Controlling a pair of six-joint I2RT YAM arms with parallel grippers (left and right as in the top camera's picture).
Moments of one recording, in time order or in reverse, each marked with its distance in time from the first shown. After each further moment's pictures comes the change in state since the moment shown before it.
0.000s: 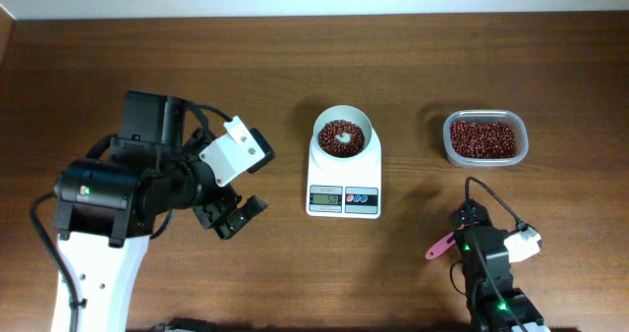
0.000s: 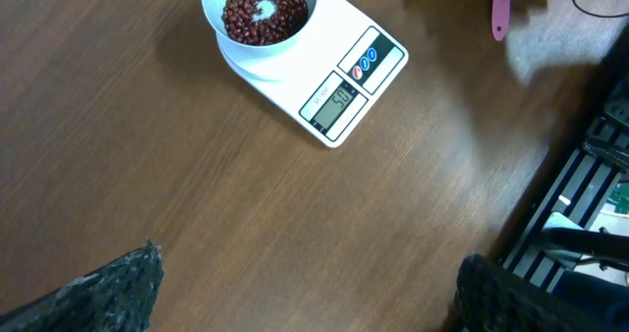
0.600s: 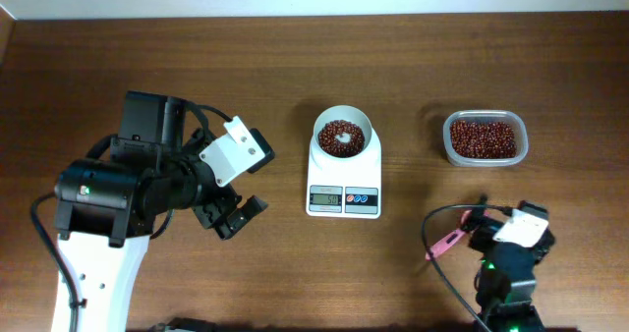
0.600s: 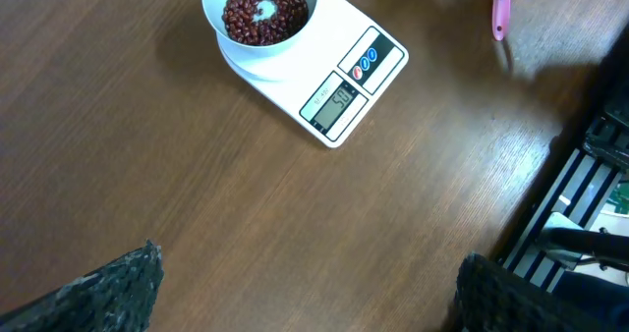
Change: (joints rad) left arm 0.000 0.000 0.000 0.000 0.000 0.000; right arm -0.106 -0.402 -0.016 -0.011 0.076 -1.051
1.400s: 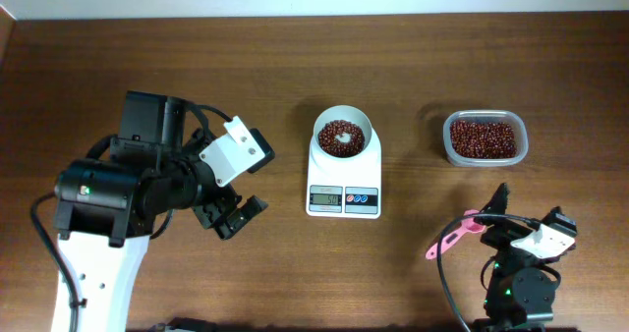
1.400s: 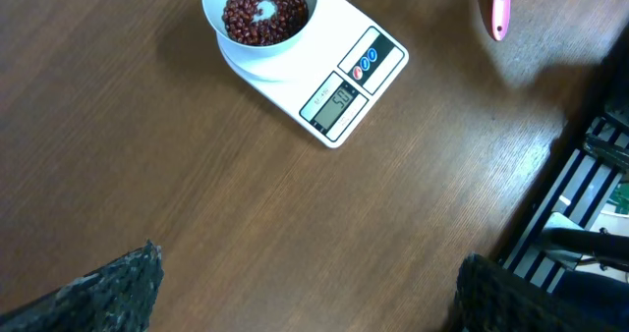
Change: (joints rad) left arm 0.000 0.000 0.000 0.000 0.000 0.000; right arm -0.045 -0.304 0.000 -0.001 -0.055 0.029
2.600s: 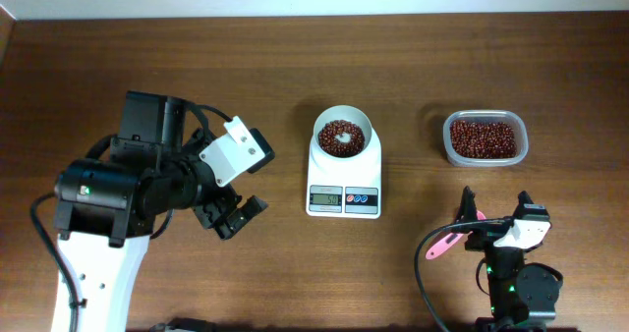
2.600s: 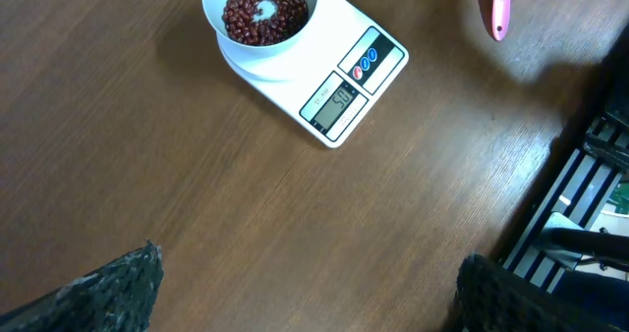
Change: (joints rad) left arm 0.000 0.000 0.000 0.000 0.000 0.000; right arm -0.082 0.000 0.000 -0.027 -0.425 -0.101
